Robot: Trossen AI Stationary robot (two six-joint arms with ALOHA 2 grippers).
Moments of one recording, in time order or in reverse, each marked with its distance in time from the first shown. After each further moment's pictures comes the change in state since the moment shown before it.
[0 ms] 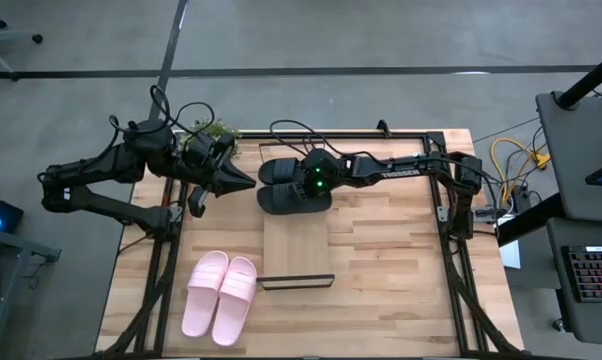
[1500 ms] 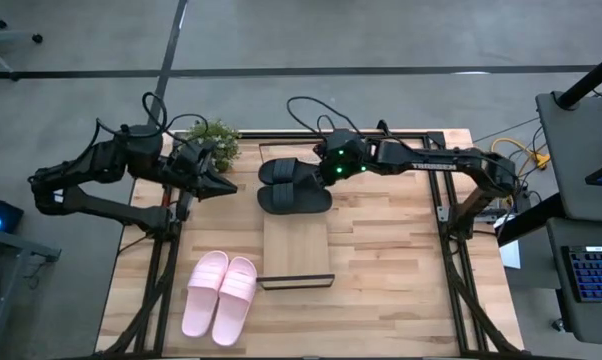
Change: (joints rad) left arm -0.002 -0.106 0.000 -0.329 -0.069 0.024; right arm -0.035 -0.251 0.000 -0.150 -0.026 -0.159
